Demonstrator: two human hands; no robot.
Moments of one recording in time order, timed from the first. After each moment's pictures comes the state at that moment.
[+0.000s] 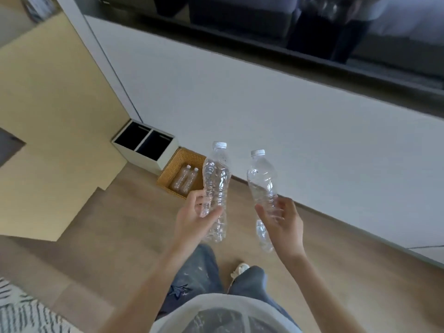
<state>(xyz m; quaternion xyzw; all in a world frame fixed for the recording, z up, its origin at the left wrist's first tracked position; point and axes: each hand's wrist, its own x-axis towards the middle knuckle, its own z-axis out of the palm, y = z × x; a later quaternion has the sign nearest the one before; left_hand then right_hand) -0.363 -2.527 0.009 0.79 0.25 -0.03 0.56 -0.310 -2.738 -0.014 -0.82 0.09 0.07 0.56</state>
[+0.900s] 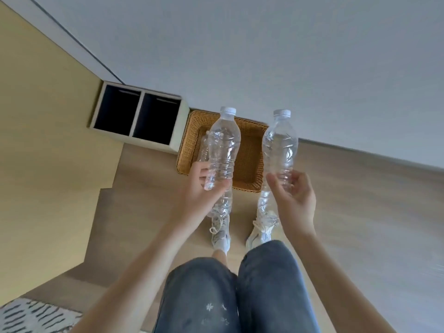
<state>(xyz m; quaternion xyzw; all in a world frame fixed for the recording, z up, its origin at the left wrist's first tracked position) -0.142 -2.232 -0.237 0.78 0.22 -0.19 0.55 -0.138 -2.436 -0.237 -0.76 0.28 0.08 0.58</state>
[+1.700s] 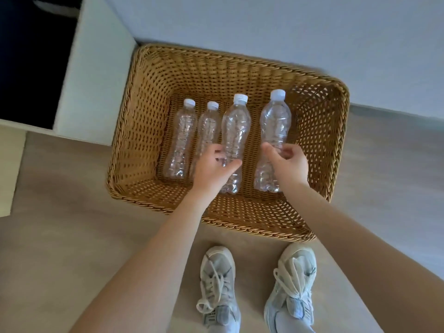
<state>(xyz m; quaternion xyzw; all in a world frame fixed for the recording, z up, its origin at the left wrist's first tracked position) -0.014 -2.232 -0.790 0.80 0.26 -0.22 0.50 0.007 -2.404 -0.778 -0.77 0.35 0.18 0.51</state>
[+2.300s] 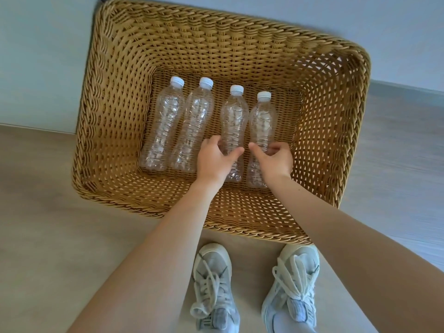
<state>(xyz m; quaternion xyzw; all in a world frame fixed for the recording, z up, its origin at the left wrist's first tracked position) -0.010 -2.256 -0.860 0.85 0.25 -0.22 0.41 -0.003 -2.393 -0.866 -0.77 0.39 0.22 0.45</state>
